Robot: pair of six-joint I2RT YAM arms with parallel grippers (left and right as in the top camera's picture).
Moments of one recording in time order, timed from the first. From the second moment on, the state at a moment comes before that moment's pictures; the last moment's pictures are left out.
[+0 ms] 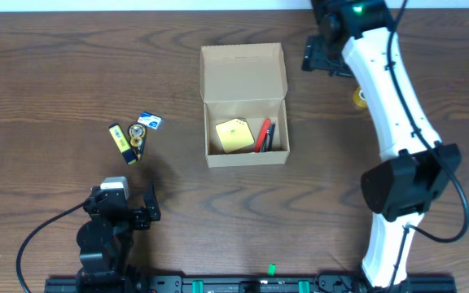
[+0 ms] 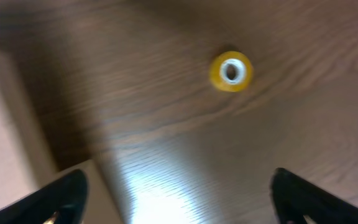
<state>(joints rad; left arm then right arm) 0.05 0.01 0.15 -0.53 0.07 -0.07 0.24 2.12 2.21 -1.43 0.32 0.54</state>
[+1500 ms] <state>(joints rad) 0.05 0.01 0.15 -0.53 0.07 -0.07 -0.11 2.20 1.63 -0.62 -0.01 0.14</state>
